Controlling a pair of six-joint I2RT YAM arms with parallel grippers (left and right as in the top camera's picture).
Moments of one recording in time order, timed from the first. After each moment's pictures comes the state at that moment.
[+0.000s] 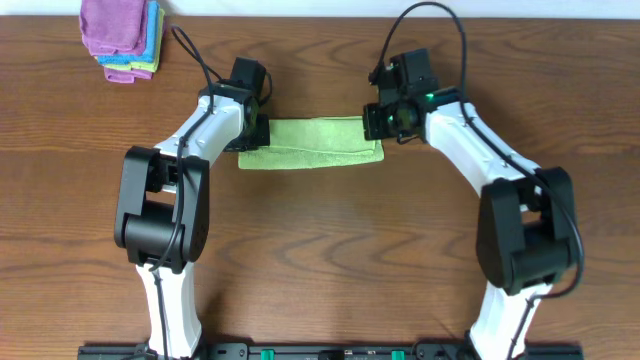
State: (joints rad) left arm -0.23 2.14 1.51 -0.74 -0.07 -0.30; right arm 0.28 2.04 1.46 -0.55 -0.28 0.17
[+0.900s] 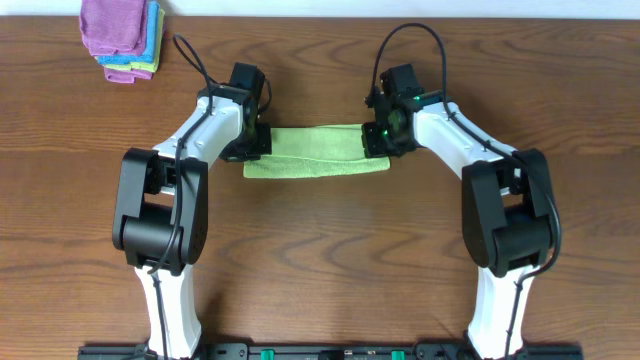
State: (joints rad) left arm -0.23 2.13 1.50 -0.82 0.02 -0.31; right arm 0.30 2.14 1.49 -0.68 -0.22 0.15
